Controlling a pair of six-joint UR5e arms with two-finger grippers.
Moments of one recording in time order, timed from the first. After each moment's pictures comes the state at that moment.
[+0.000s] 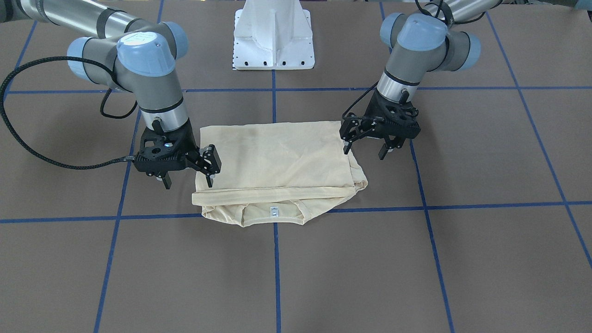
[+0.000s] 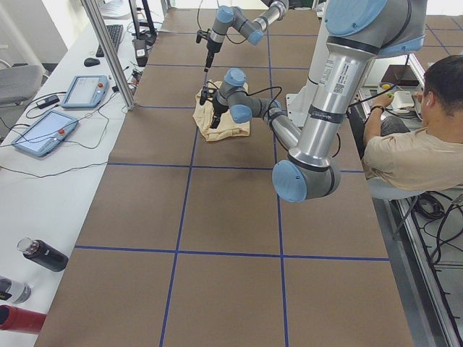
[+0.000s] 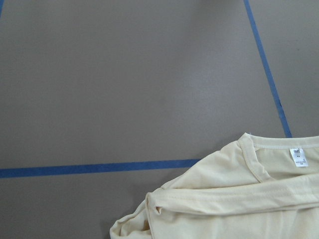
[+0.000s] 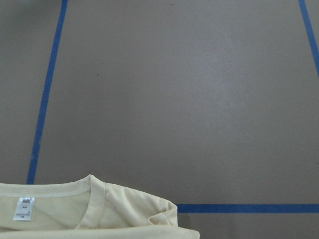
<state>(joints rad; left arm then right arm) -0.61 -1.92 -1.83 -2.03 -1.74 -1.16 0.69 -1.03 1.72 -1.40 1.71 1.11</state>
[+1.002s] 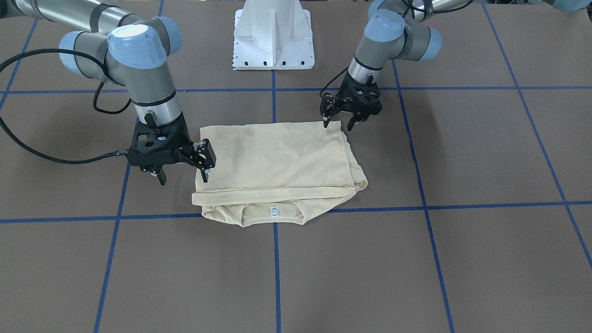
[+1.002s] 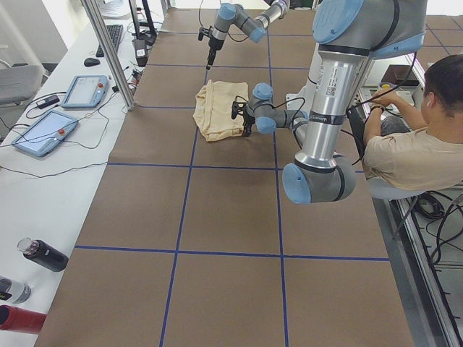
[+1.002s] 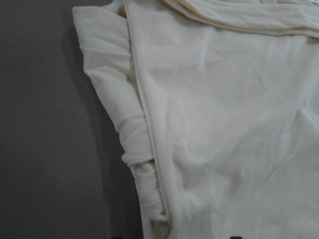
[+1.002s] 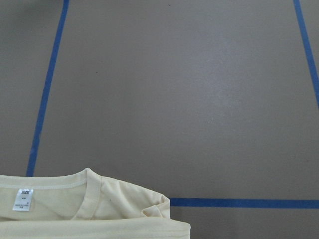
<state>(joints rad) -0.36 -1.86 -1.81 -2.08 -1.64 -1.34 0.69 -1.05 1.75 -1.40 1.70 1.10</state>
